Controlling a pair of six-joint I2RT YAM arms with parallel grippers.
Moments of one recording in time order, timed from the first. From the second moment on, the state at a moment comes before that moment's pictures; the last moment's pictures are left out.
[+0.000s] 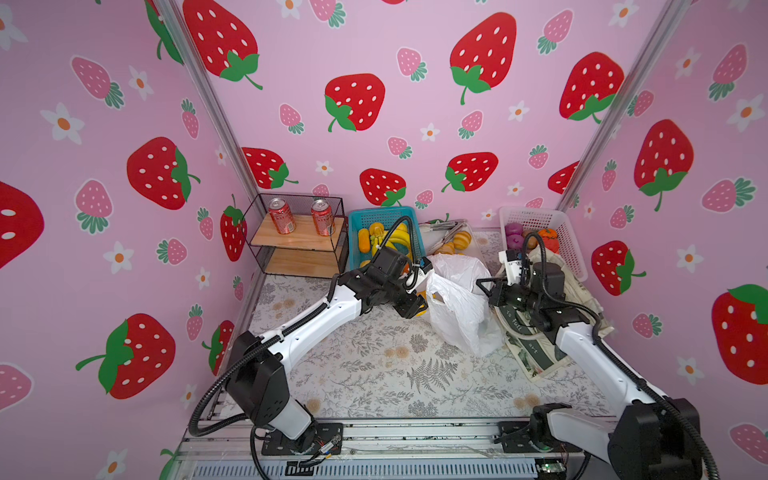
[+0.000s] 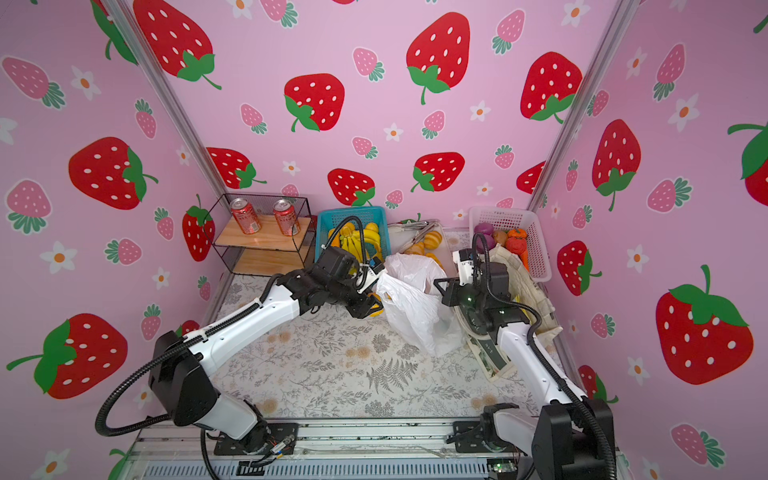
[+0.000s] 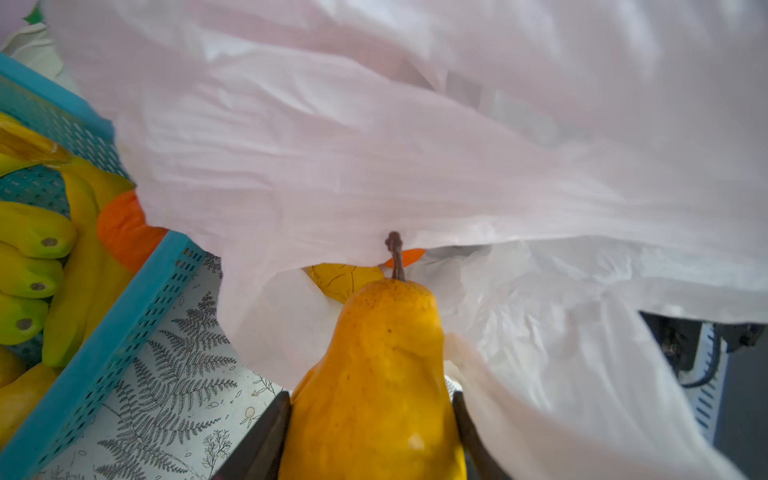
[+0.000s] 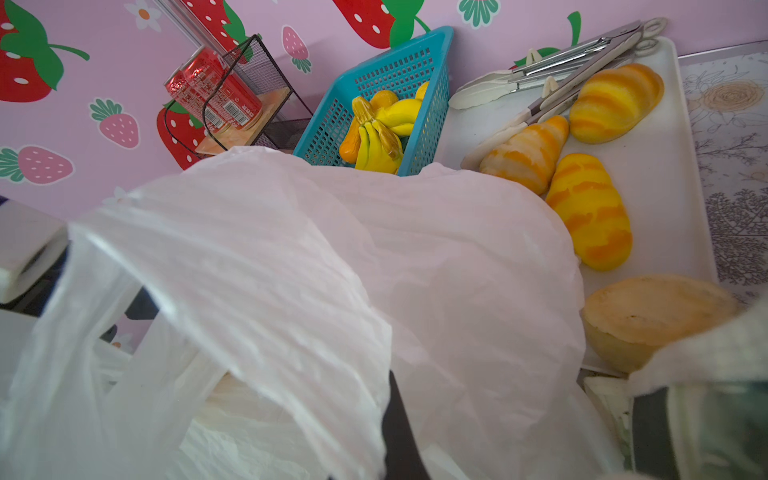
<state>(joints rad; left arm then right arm) -0.68 1.59 1.38 -0.66 0.32 0.21 0.23 1.16 0.78 -0.09 -0.60 0.27</state>
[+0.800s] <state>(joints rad) -0.72 1.74 1.56 -0.49 0.48 0.63 0.23 1.16 0.78 -0.09 -0.63 0.28</state>
